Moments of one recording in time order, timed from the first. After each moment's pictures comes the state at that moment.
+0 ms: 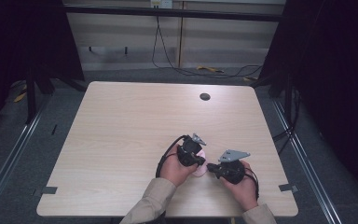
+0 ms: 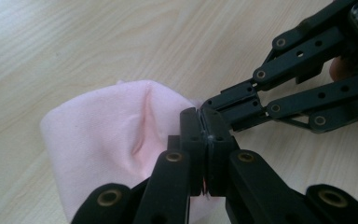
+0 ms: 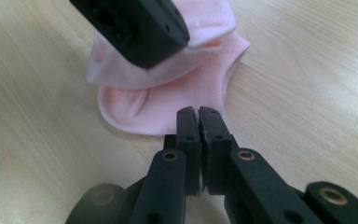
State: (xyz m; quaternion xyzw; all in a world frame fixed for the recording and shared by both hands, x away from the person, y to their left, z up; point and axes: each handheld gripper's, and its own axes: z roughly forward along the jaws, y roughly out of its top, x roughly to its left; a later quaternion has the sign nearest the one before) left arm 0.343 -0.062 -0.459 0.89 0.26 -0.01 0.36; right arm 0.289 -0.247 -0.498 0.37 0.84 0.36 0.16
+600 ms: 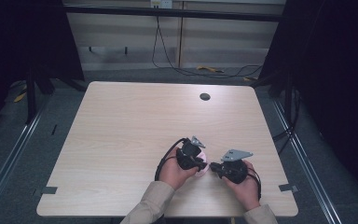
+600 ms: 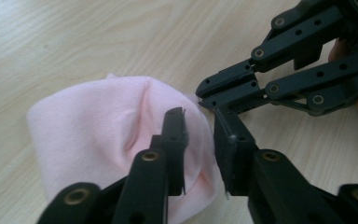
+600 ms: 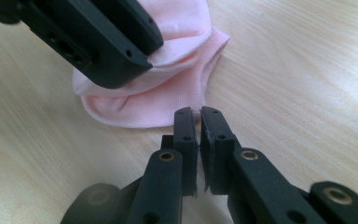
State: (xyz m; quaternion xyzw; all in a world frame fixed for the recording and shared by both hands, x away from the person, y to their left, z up) left arm 0.338 -0.057 -0.463 0.89 0.27 -0.02 0.38; right arm 0.288 -0.254 -0.496 0.39 0.83 0.35 0.16
